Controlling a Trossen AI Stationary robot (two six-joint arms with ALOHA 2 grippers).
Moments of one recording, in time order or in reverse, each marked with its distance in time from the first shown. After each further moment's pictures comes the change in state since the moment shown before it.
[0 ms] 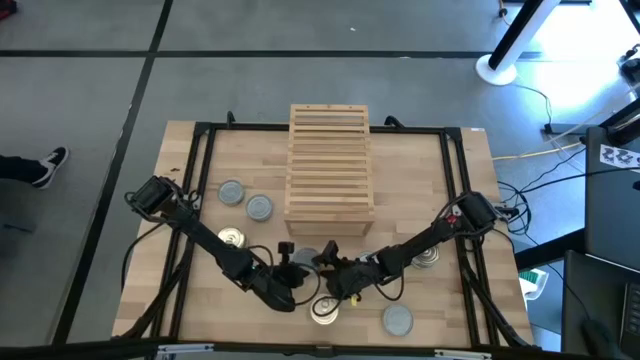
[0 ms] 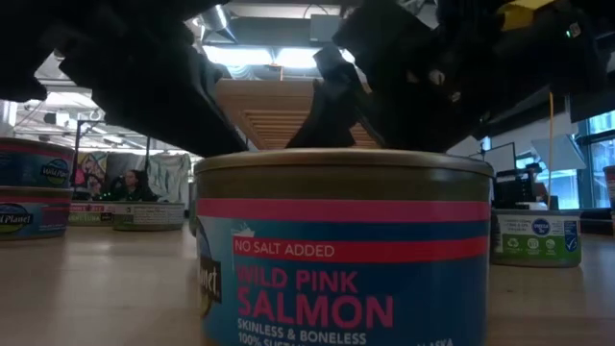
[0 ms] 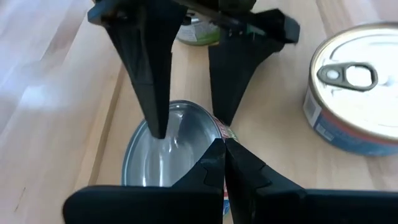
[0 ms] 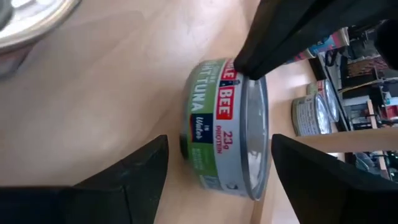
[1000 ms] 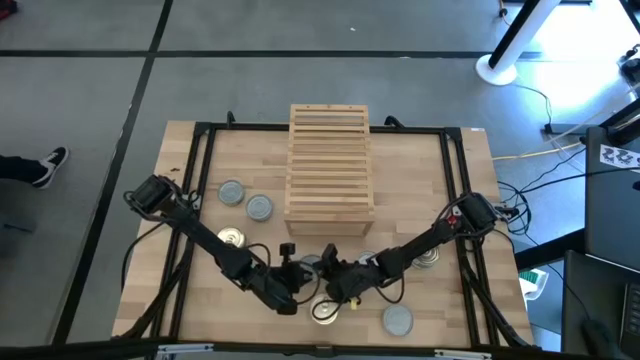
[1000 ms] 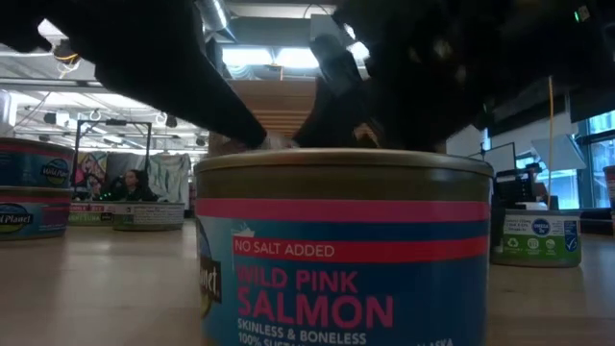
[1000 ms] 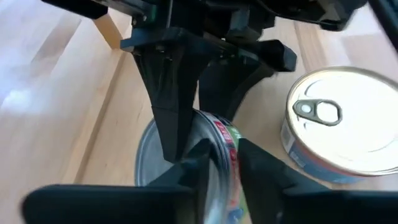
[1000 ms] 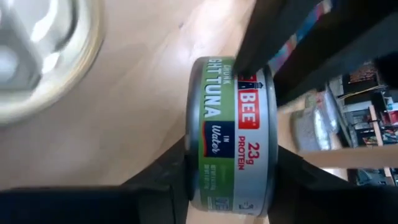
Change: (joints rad) left arm -0.001 -0.017 0.002 0.061 0.022 -0.044; right arm 0.021 -0.001 0.037 -0.004 -0.011 0.006
